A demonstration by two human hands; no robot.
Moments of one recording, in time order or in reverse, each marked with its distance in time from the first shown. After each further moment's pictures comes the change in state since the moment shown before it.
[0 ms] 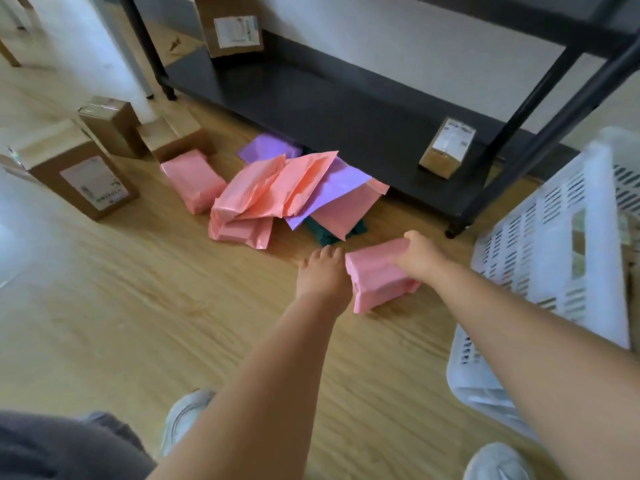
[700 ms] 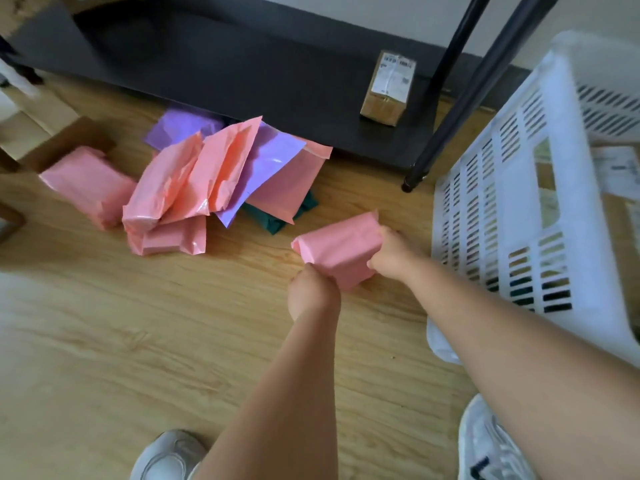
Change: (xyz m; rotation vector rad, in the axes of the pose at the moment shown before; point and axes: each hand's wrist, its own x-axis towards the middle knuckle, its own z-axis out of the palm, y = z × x) left_hand 0.029 0.038 0.080 -0.402 -0.192 -0.382; right_hand 0.038 0.066 0.041 0.077 -0.031 0.108
